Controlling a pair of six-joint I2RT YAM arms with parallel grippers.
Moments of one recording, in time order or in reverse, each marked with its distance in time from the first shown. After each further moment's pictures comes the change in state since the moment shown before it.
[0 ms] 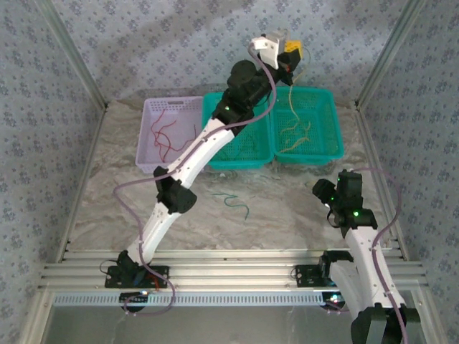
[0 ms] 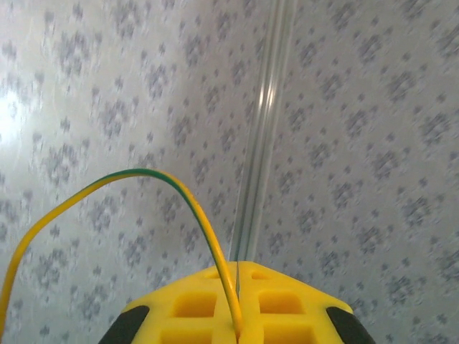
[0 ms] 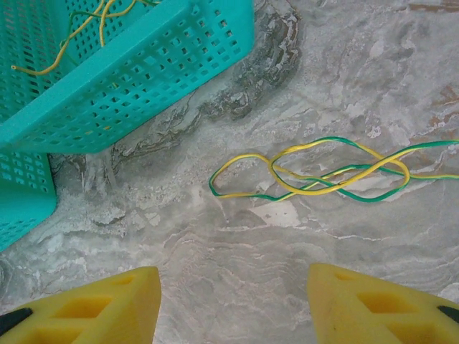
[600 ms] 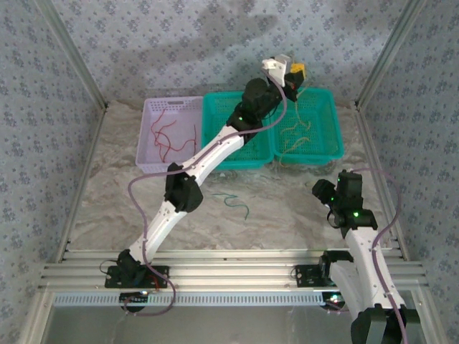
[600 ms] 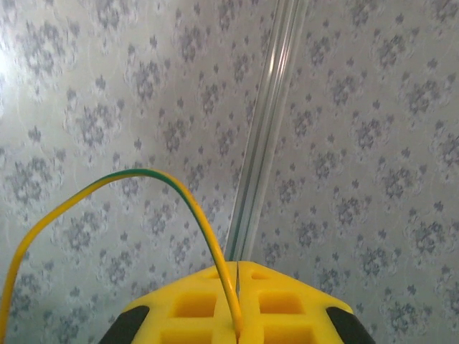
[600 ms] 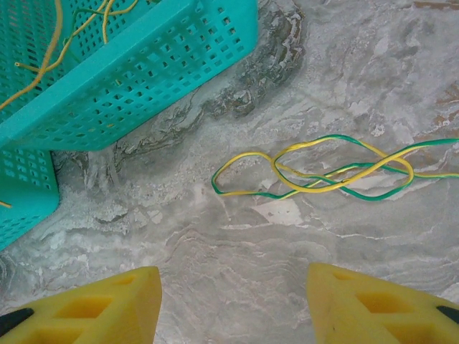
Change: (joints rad) left arm -0.002 0.116 -0.109 0.143 0.008 -0.037; right arm 0.000 -0.002 -0.005 0.001 -0.011 0.000
